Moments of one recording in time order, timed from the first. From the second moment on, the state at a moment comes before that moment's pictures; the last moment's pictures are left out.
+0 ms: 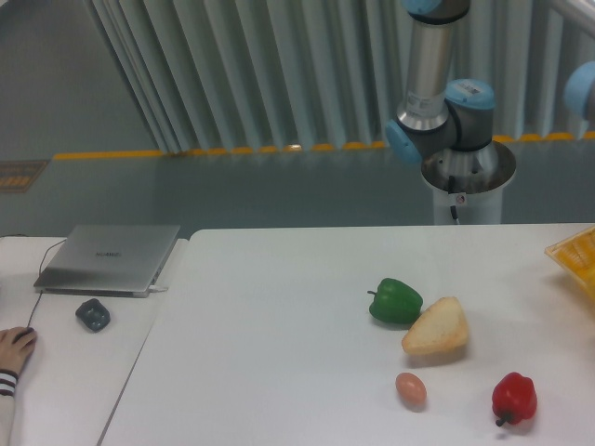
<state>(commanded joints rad) 2.61 -1.84 -1.55 -1.28 1.51 1.63</state>
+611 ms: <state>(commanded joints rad) 2.43 -1.96 -1.56 -1.18 1.65 1.40</state>
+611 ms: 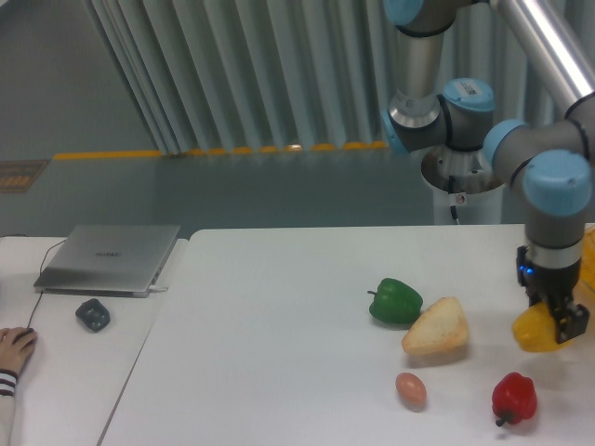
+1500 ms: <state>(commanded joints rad) 2.45 -1.88 -1.49 -1.23 1.65 1.50</state>
